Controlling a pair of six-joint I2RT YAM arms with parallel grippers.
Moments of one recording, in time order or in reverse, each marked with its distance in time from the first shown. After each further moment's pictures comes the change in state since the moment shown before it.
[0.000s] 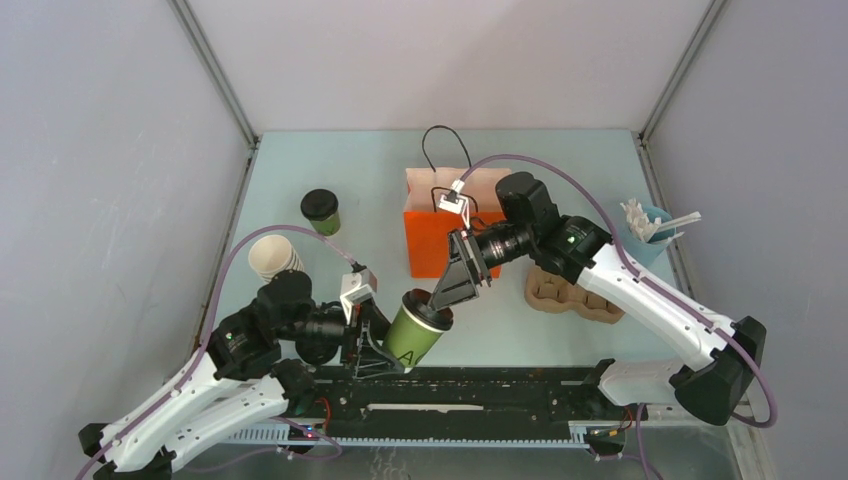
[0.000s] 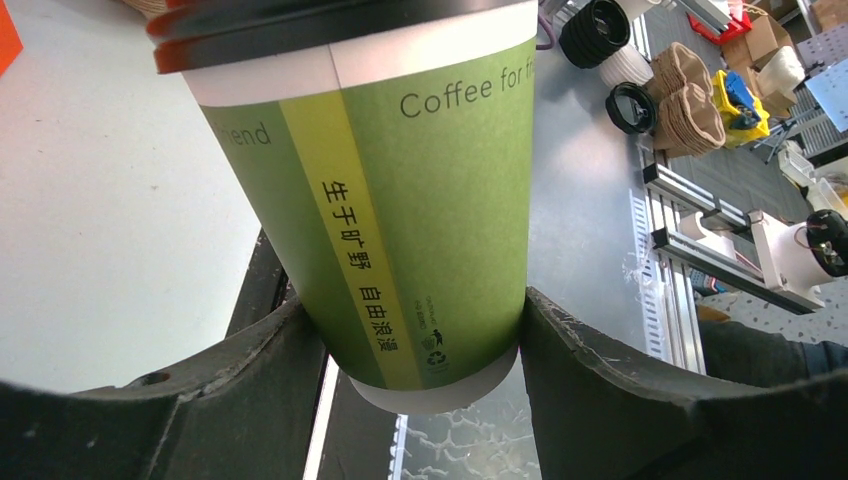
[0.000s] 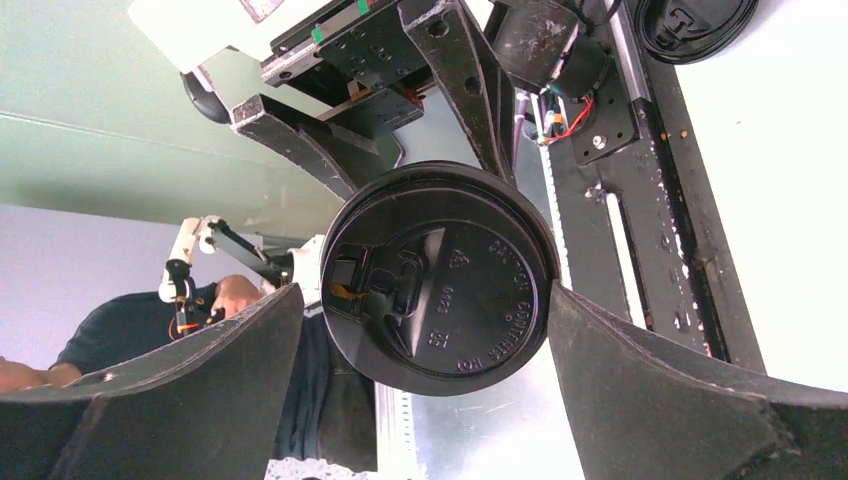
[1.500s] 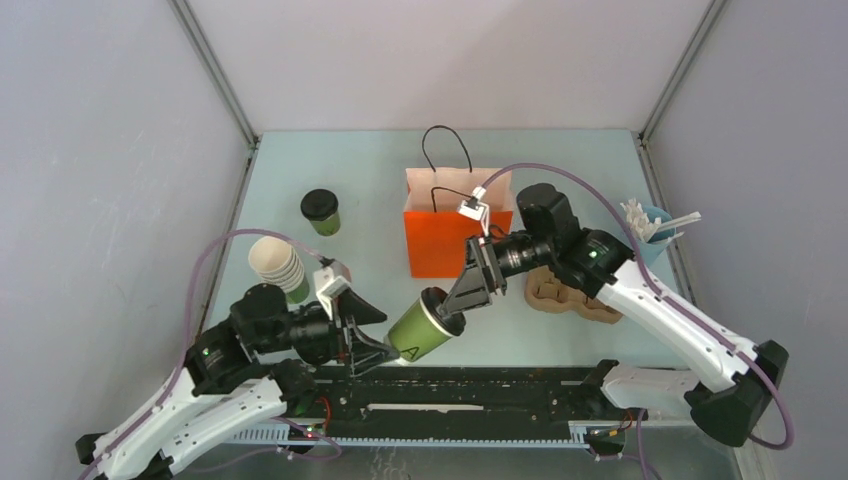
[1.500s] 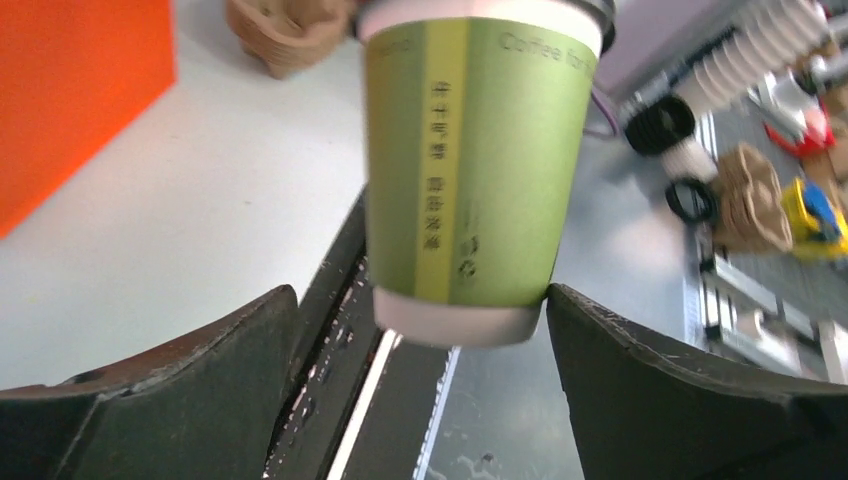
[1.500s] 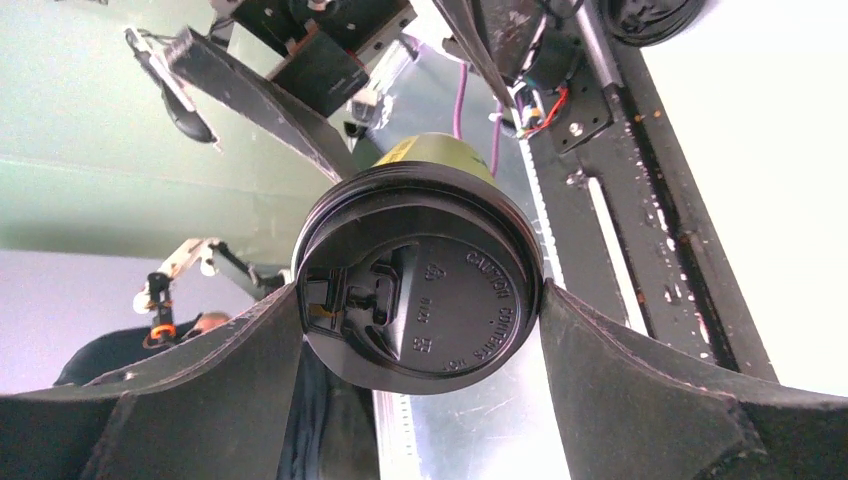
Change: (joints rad) left arm -0.028 -0.106 0.001 -0.018 -0.223 -0.060; right arm -0.026 -0.096 -0.092 0.002 0.053 0.034
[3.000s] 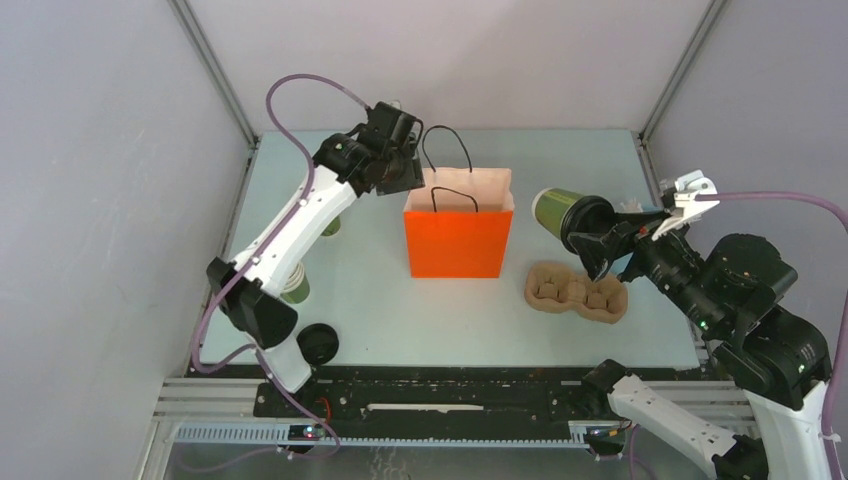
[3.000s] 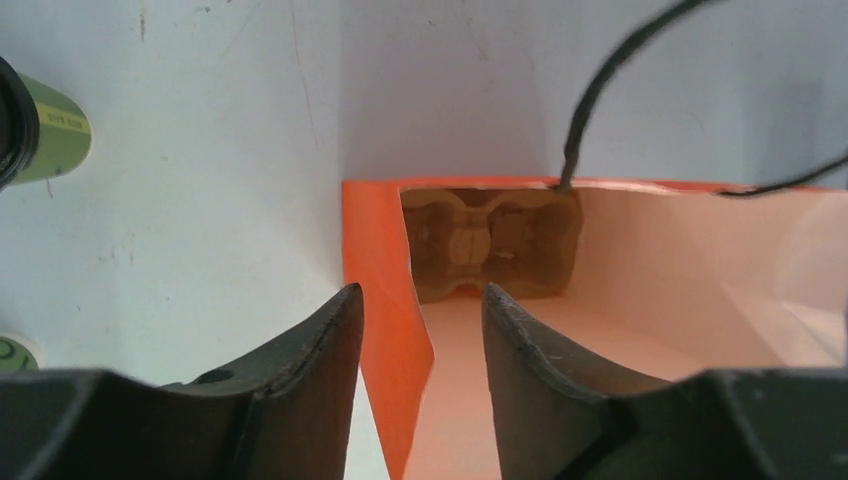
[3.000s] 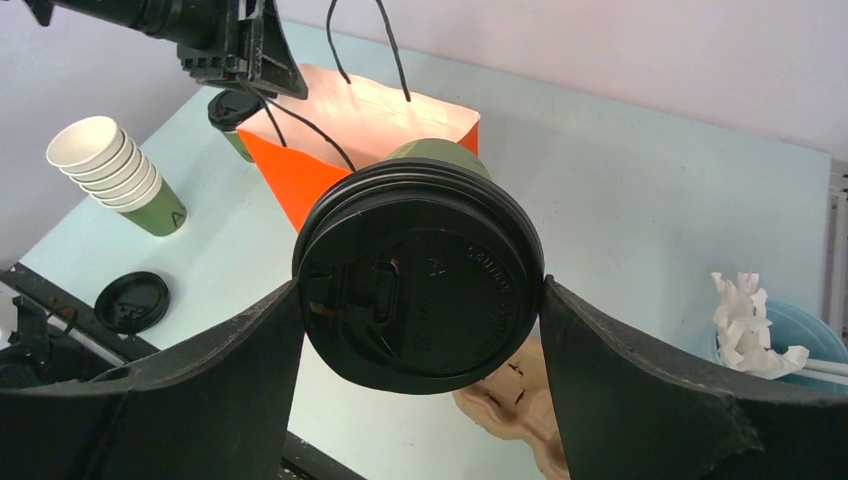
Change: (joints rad) left arm 0.291 1.285 1.177 -0.466 -0.688 -0.280; right arm -0.168 -0.468 0.317 -0.433 1.084 -0.490
